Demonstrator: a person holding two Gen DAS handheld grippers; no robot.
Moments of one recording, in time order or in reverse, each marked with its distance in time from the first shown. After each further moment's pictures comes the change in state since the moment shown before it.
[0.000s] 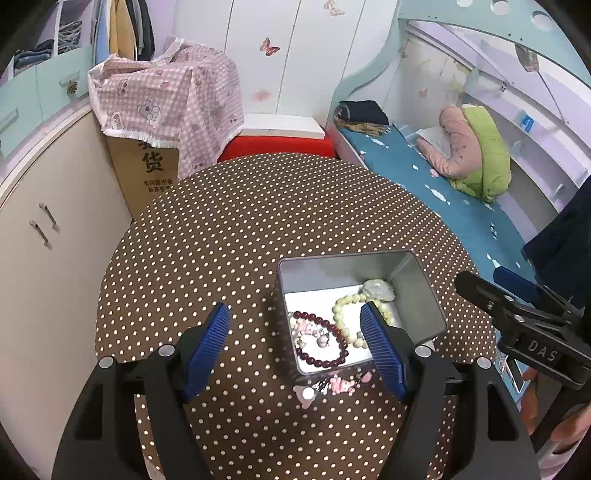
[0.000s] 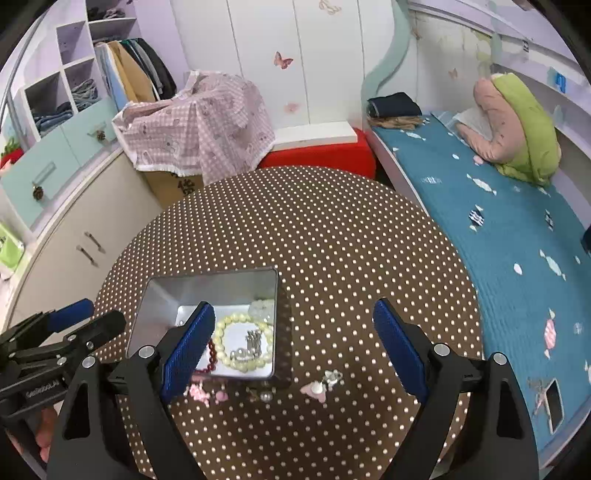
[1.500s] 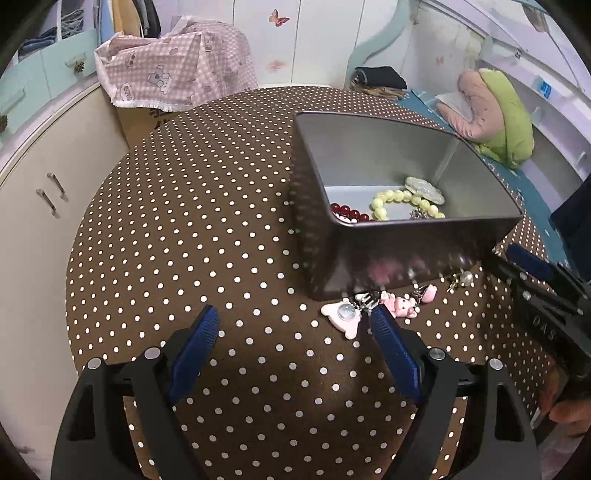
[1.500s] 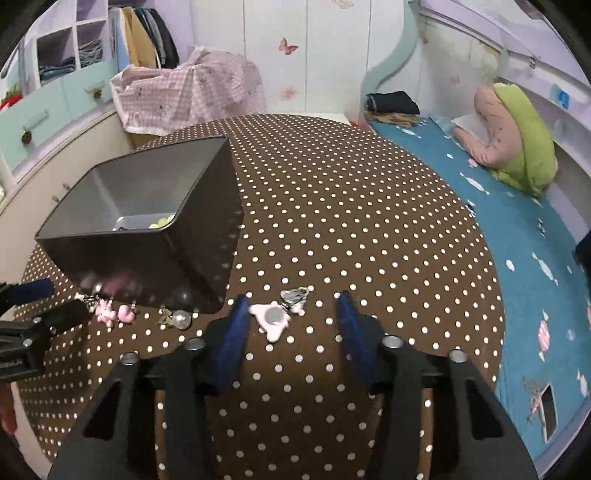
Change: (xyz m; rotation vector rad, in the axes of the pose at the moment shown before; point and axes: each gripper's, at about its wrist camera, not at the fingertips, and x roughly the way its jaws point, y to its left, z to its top) left arm 0.057 -0.009 -0.085 0.033 0.085 0.102; right arm 0.057 -0.032 -0.094 -0.115 -0.005 -0.065
